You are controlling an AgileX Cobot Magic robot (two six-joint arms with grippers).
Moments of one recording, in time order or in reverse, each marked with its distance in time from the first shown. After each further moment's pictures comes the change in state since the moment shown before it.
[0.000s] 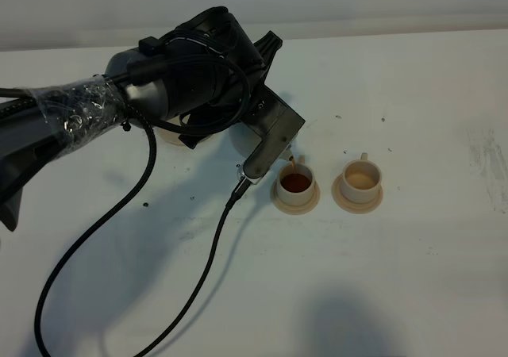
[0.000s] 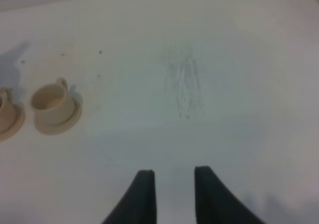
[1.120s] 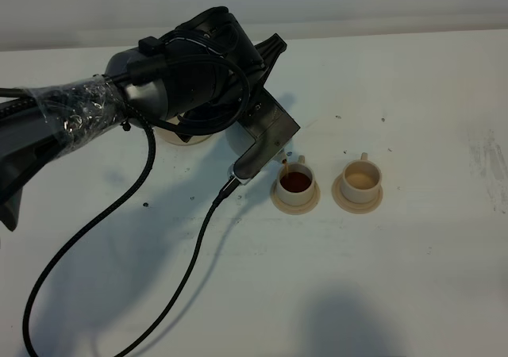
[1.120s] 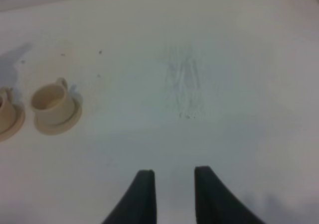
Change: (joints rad) left arm 0.000 0.000 0.000 0.020 -0.007 0.086; right arm 0.000 0.000 0.000 0.000 0.000 0.000
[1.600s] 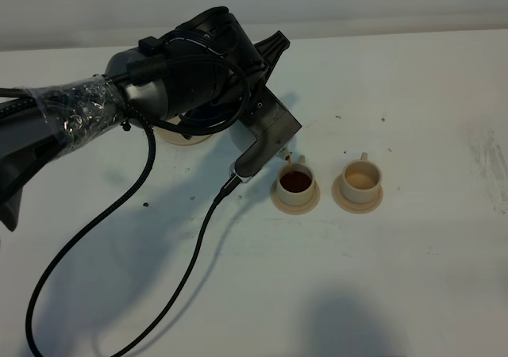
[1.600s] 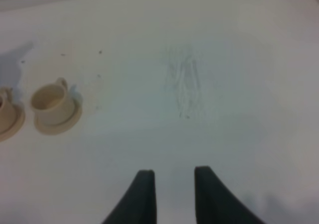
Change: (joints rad) left arm 0.000 0.000 0.000 0.008 -0.026 0.011; right arm 0.000 0.000 0.000 0.000 0.000 0.000
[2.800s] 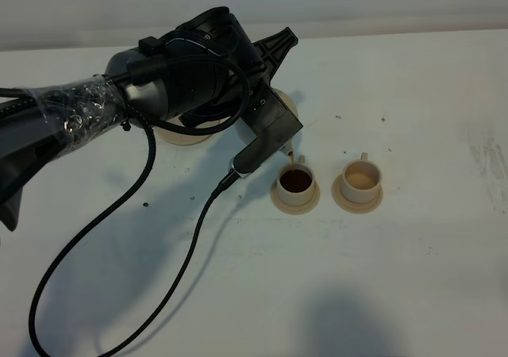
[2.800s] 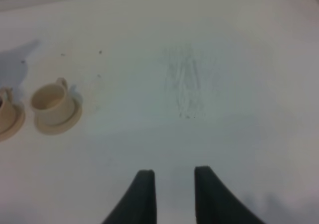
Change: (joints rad) left arm 0.000 0.000 0.000 0.022 -0.058 0.045; right arm 0.000 0.000 0.000 0.000 0.000 0.000
